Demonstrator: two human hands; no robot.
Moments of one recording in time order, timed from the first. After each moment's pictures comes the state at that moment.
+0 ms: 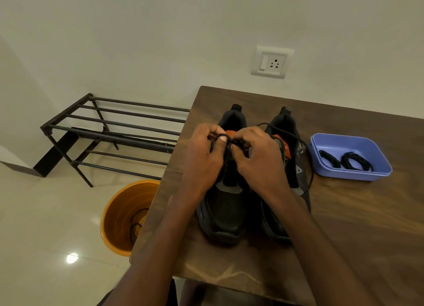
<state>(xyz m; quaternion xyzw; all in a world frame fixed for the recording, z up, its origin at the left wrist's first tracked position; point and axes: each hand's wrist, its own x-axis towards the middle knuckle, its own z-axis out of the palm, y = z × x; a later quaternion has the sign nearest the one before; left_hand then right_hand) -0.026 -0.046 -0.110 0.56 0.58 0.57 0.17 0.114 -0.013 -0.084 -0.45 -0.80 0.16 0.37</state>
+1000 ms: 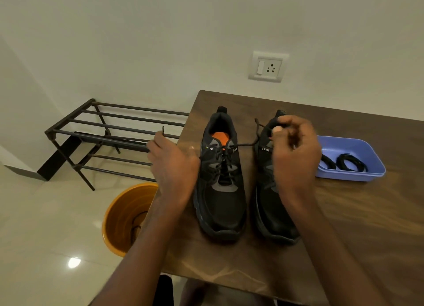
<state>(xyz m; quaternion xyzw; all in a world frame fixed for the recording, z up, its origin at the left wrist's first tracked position) -0.044 -0.063 -0.104 0.34 0.84 0.41 0.10 0.150 -0.020 -0.061 -0.48 -0.58 0.26 0.60</state>
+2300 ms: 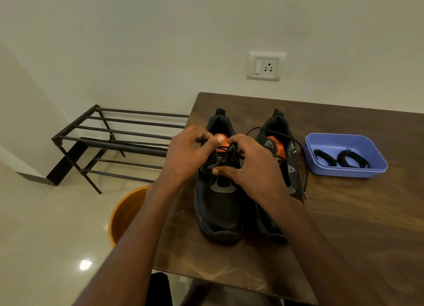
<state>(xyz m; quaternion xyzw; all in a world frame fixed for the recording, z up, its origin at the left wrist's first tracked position) -0.057 -0.040 -0.093 0.61 0.64 0.43 0.16 0.132 -0.024 -0.083 -0.47 -0.81 0.21 0.28</state>
